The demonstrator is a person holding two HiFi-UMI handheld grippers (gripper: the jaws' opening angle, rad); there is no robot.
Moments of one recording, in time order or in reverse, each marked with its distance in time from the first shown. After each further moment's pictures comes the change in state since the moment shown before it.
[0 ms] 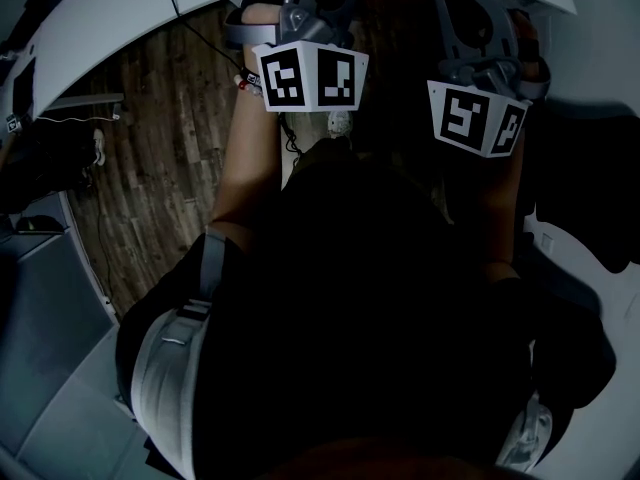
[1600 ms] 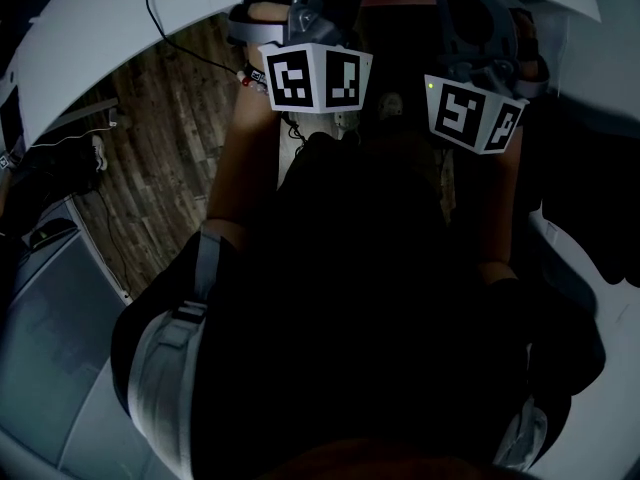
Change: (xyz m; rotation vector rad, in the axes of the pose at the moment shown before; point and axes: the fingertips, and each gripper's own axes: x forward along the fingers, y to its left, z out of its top) left arm 0.115 -0.013 -0.102 -0.008 0.015 -0.126; right arm 0.134 0.038 -0.068 0.056 0.103 0.038
